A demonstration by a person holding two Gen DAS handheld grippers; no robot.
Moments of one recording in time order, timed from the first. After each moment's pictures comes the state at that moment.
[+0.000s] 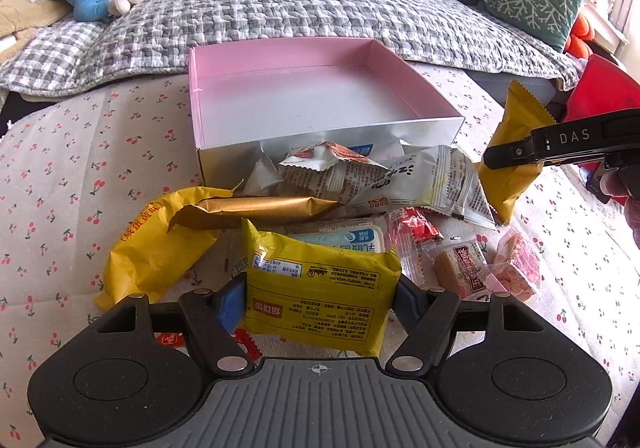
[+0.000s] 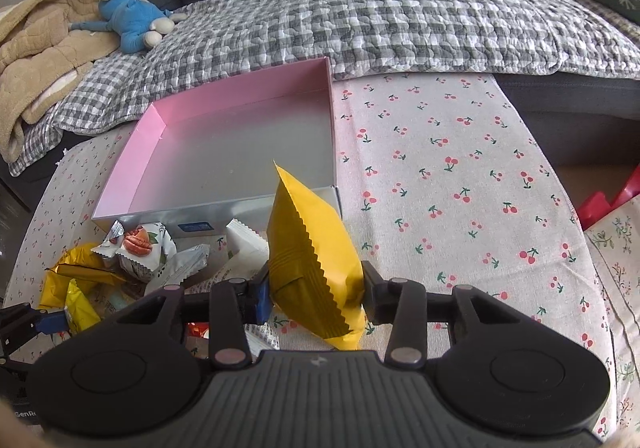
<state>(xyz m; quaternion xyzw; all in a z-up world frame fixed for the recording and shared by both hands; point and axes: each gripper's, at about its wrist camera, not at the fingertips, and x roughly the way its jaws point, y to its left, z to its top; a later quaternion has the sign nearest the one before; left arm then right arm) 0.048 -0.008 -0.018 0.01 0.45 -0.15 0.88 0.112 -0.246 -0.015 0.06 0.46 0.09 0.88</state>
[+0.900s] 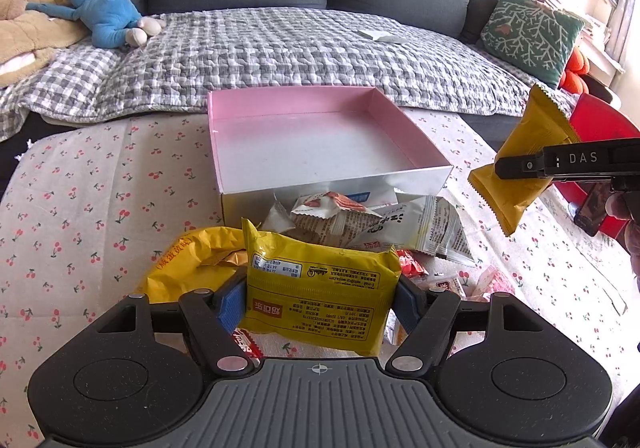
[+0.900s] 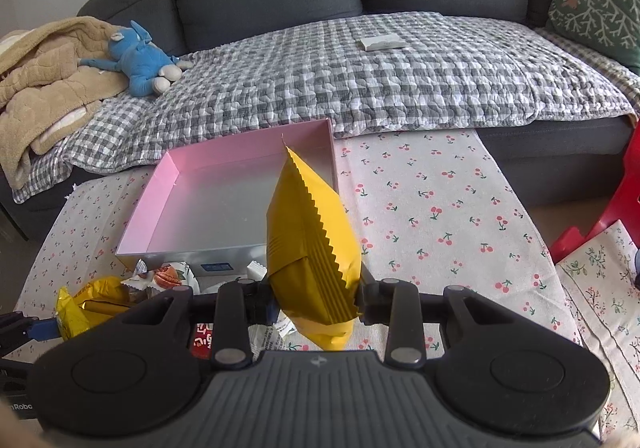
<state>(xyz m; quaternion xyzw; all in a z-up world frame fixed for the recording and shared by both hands) 0.034 0.005 0.013 -0.01 0.40 -0.15 0.90 0.082 -0.245 0.021 0.06 0.38 0.08 0.92</state>
